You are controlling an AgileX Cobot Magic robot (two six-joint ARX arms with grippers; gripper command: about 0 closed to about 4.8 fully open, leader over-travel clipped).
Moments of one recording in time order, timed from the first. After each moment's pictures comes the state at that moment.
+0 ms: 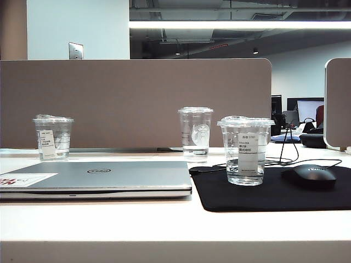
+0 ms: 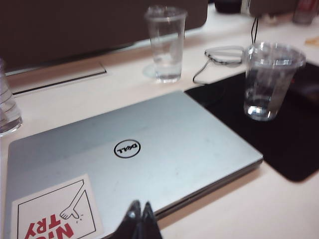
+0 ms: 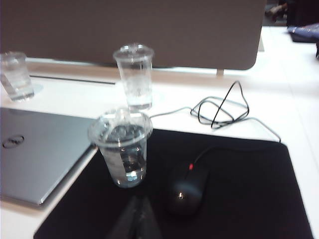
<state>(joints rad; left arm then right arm) -0.75 0.07 0.16 -0.23 -0.30 0.03 0.15 0.01 0.37 -0.46 -0.11 0.02</state>
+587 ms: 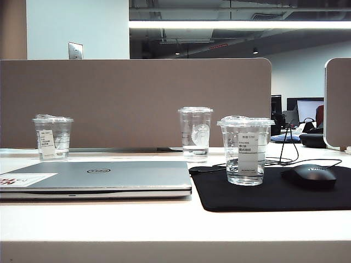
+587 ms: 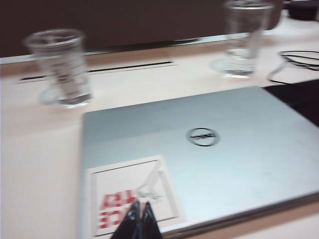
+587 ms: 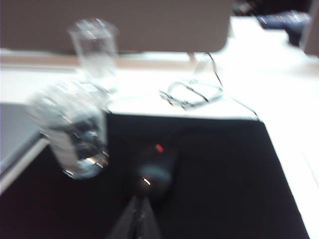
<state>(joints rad) -0.30 0.02 0.00 -0.08 -0.07 0.05 0.15 0.00 0.09 -0.17 0.01 0.02</state>
